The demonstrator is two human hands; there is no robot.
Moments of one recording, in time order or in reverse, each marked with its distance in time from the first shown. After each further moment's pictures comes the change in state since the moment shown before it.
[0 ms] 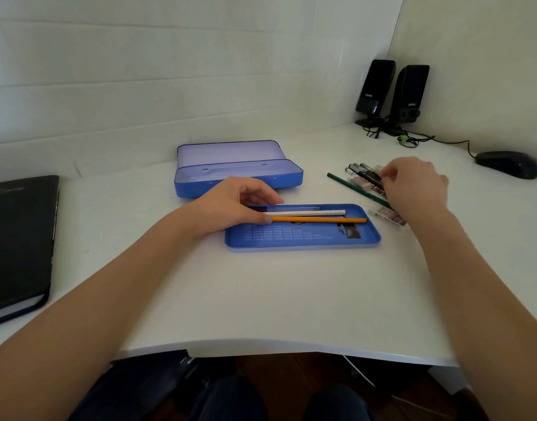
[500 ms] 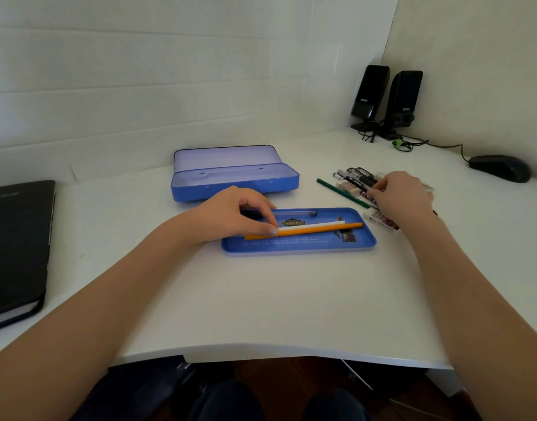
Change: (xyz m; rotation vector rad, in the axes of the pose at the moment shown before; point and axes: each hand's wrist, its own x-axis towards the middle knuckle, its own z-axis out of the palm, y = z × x) left_hand -0.003 0.005 0.004 0.140 -0.041 0.019; right_hand 0.004 0.003 0.013 0.068 -0.162 0.131
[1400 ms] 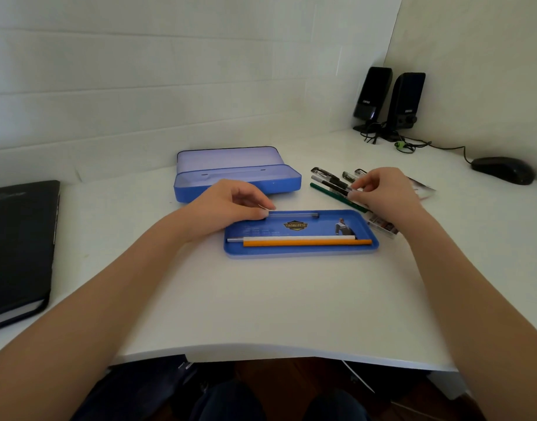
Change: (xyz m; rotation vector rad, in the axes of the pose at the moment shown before) left_hand 0.000 -0.006 -0.008 -0.208 0.087 -0.066; right_hand -0.014 -0.013 -0.004 0.339 -0.121 -0.155
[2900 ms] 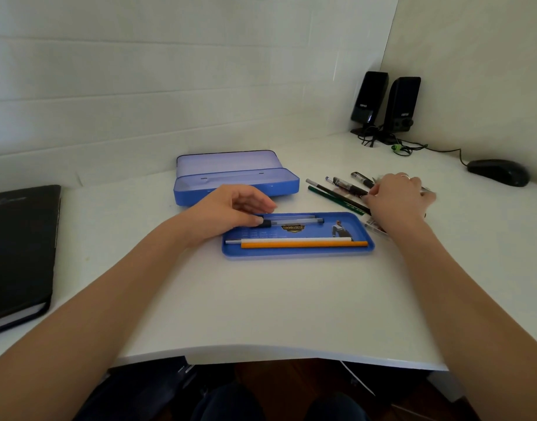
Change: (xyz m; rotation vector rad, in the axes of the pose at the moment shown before) left_hand 0.003 -0.004 0.001 -0.042 -0.051 0.060; right_hand 0.010 0.008 0.006 -0.532 0.208 0.179
